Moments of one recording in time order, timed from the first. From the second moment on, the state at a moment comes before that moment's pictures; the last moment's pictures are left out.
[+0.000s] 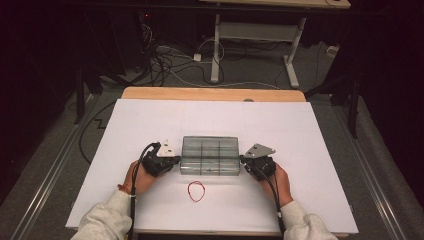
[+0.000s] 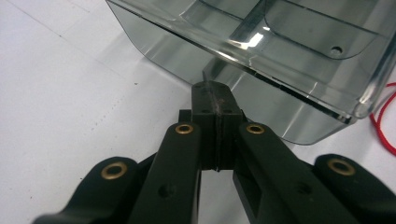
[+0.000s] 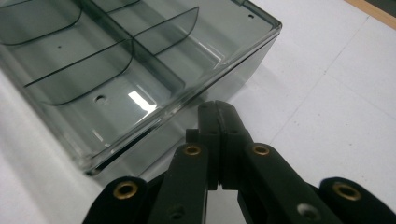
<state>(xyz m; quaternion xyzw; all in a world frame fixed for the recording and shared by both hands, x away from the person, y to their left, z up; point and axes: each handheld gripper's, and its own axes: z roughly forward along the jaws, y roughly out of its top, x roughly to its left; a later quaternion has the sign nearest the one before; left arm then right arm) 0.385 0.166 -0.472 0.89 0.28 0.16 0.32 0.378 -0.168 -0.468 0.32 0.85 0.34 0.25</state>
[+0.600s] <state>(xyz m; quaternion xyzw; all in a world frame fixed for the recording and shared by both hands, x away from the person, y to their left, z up) 0.381 0.165 -0.472 0.89 0.28 0.16 0.32 0.369 -0.169 -0.468 0.31 0.85 0.33 0.26</state>
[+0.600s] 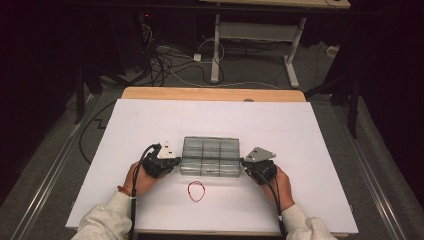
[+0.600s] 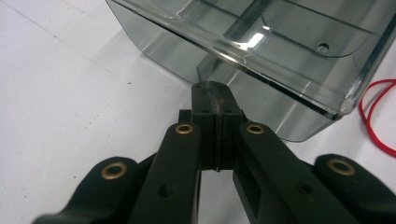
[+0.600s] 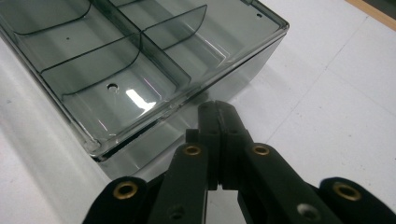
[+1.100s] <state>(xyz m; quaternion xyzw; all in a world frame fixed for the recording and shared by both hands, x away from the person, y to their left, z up) 0.382 0.163 -0.472 0.90 0.26 0.17 0.31 0.373 -0.171 -0.470 0.30 0.86 0.33 0.26</state>
